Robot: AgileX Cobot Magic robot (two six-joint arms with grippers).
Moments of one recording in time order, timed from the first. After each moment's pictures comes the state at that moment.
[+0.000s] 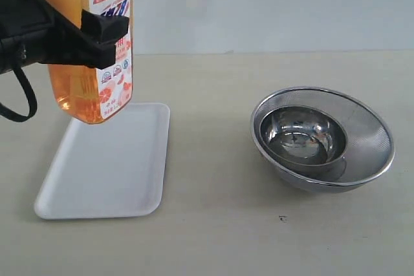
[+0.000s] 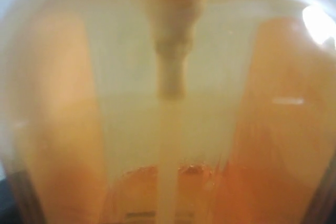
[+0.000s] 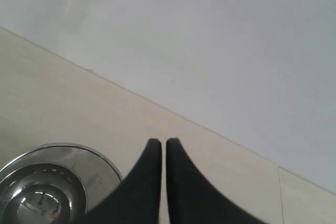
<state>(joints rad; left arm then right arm) -0.45 1.27 -0.70 -0.09 -0.27 0.21 0.28 0.91 -1.16 -0.19 0.71 -0.22</state>
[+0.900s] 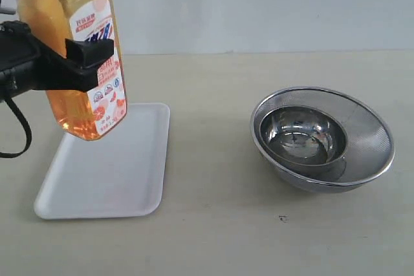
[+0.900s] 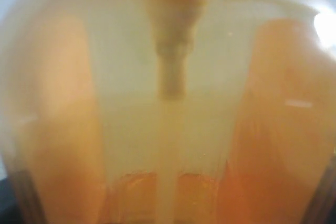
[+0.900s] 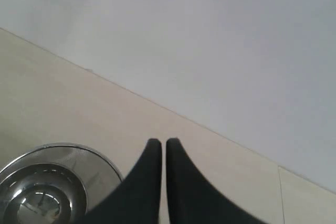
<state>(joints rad) -0.27 1.37 -0.57 0.33 -0.56 -0.22 0.28 0.91 -1.16 -0.19 0.71 -0.21</state>
